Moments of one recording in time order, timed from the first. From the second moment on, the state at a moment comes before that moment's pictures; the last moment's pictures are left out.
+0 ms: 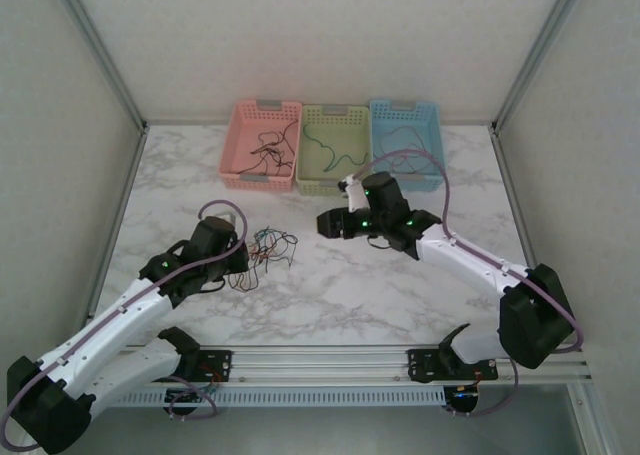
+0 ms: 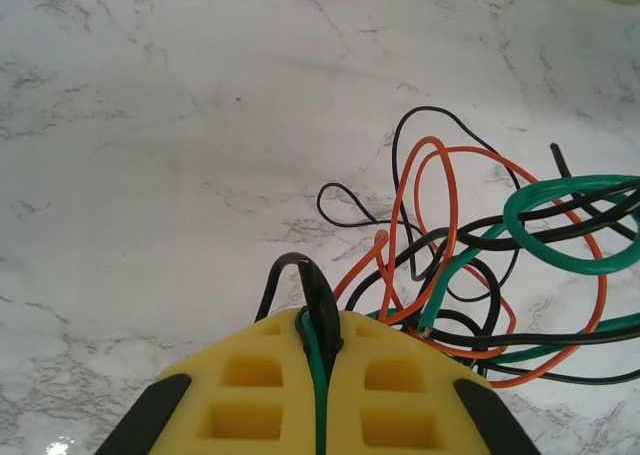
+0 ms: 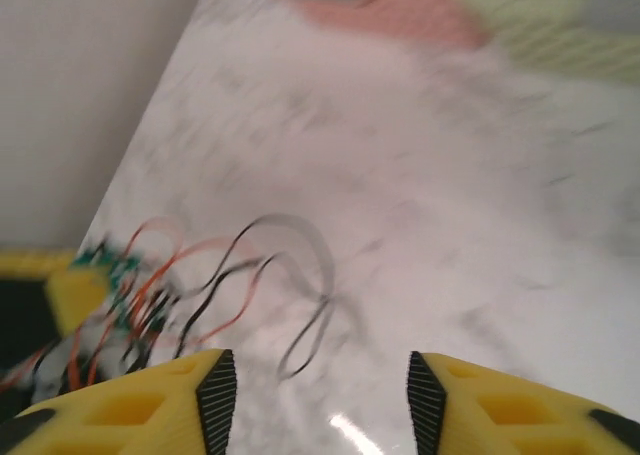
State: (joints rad) left arm -0.60 0.87 0.68 -0.68 -0.13 -0.68; right arm 0.69 1.38 0.94 -0.19 -0.47 0.44
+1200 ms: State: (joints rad) left arm -0.60 0.79 0.69 -0.71 -0.13 -0.70; right arm 0.79 1.45 1.01 -0.23 -0.51 0.26
